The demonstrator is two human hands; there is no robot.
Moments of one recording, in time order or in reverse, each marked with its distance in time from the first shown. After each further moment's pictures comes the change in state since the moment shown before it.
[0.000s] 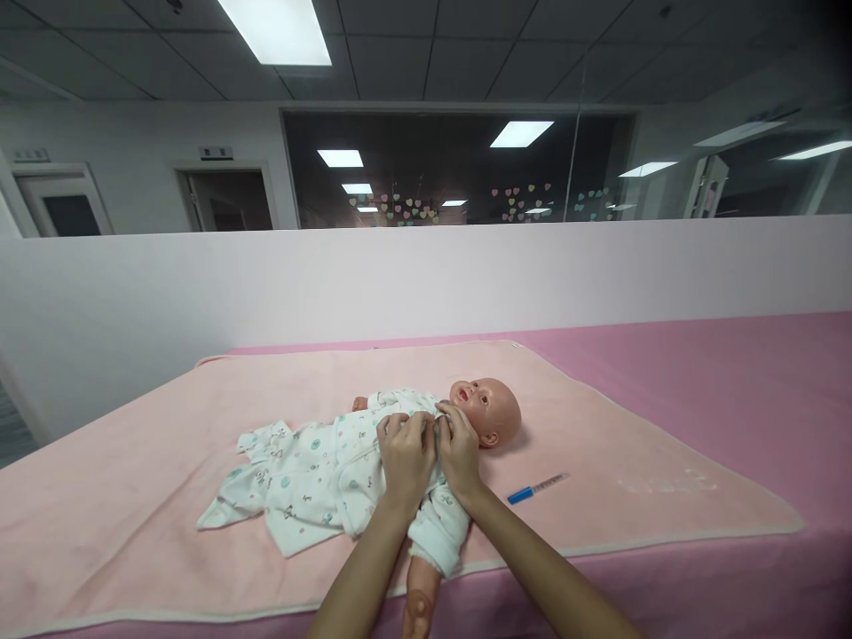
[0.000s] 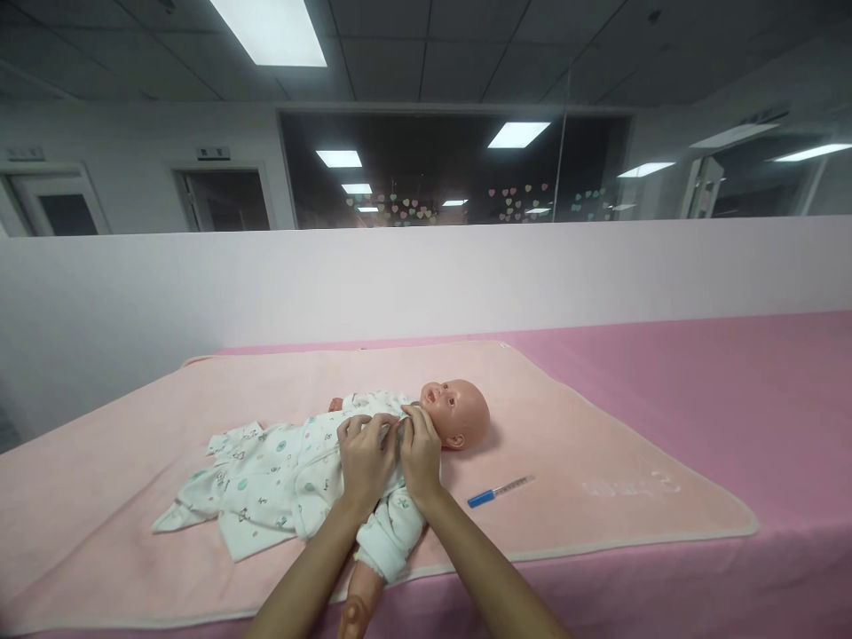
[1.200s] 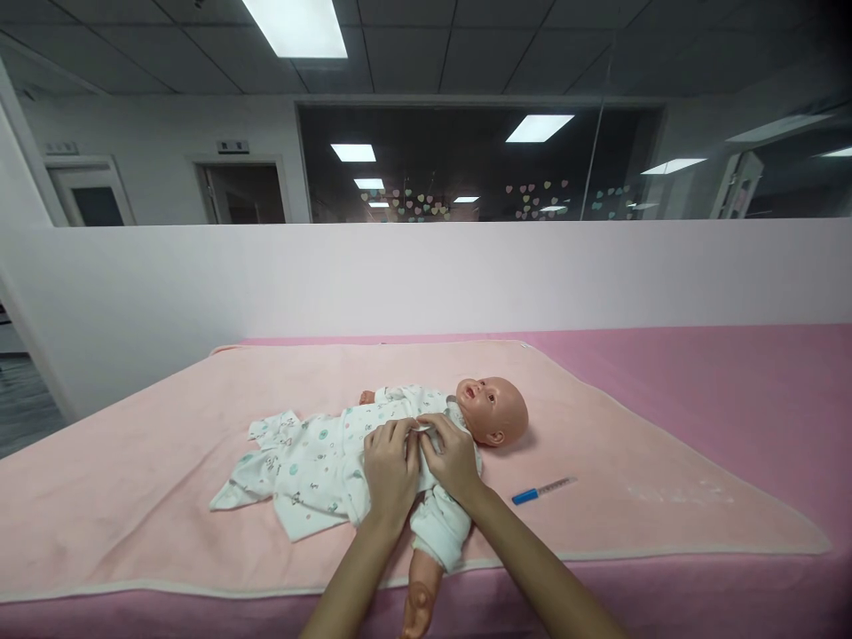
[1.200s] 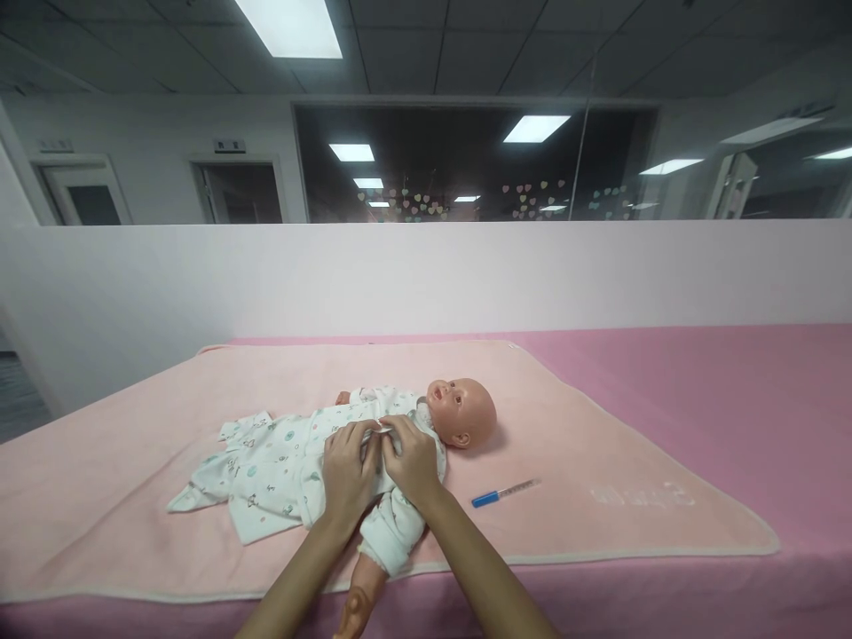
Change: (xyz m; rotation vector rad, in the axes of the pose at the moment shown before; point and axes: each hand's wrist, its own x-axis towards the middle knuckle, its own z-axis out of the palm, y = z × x) left_hand -0.019 -0.013 -0.023 0.028 -0.053 -0.143; right_hand -0.008 -0.018 -0.002 -0.057 -0.235 -0.265
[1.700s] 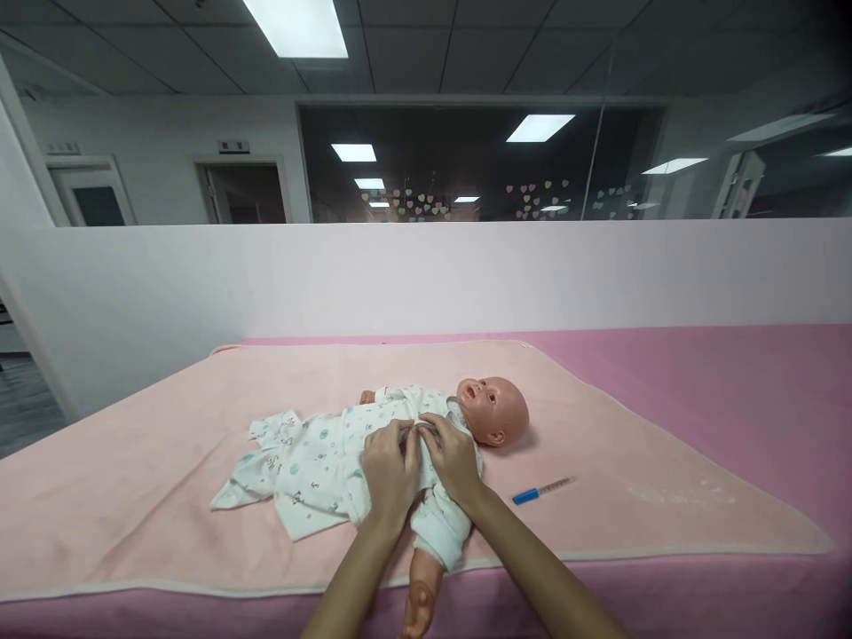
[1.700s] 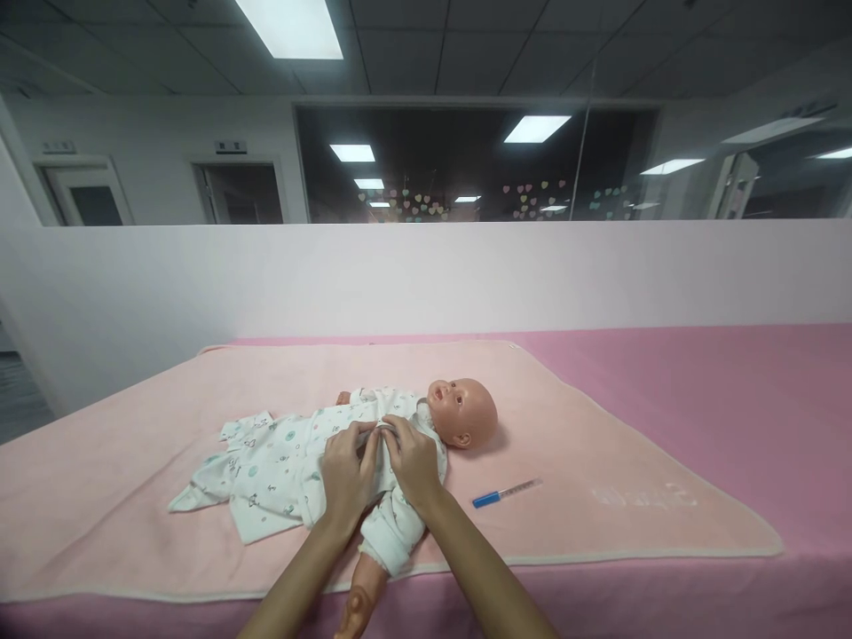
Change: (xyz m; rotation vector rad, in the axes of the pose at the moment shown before) left_hand 0.000 0.000 0.000 -0.091 0.037 -0.137; right_hand -0.002 0.005 0.001 -0.124 0.003 -0.006
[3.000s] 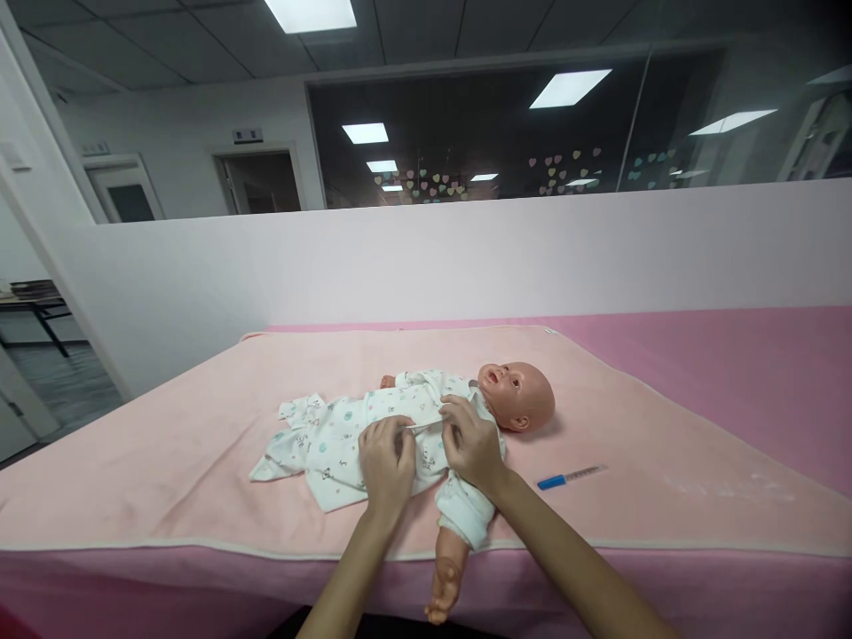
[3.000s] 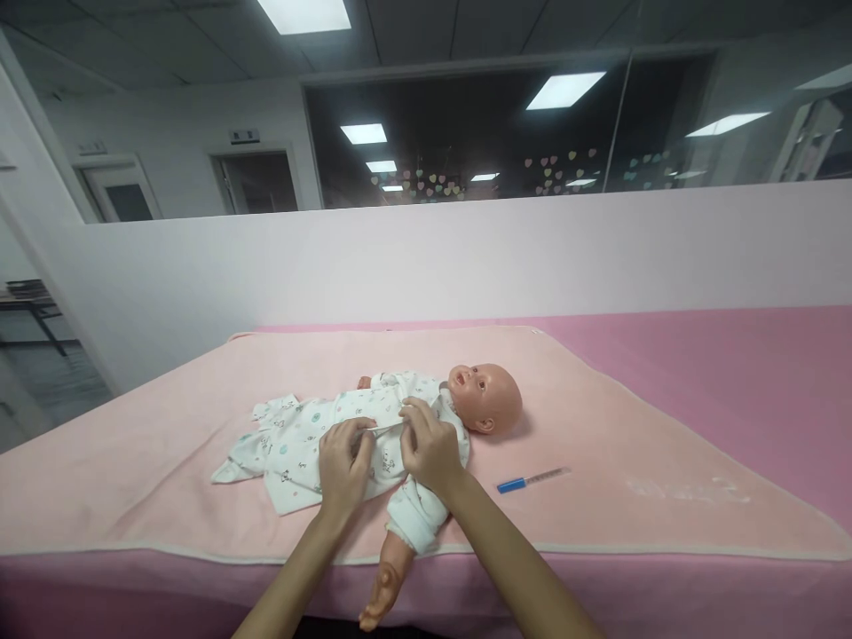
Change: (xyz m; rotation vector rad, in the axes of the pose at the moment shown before) left_hand -0.010 -0.016 -0.034 0.022 -0.052 -0.044; right_hand -0.001 -0.013 -0.008 -0.038 0.016 -0.229
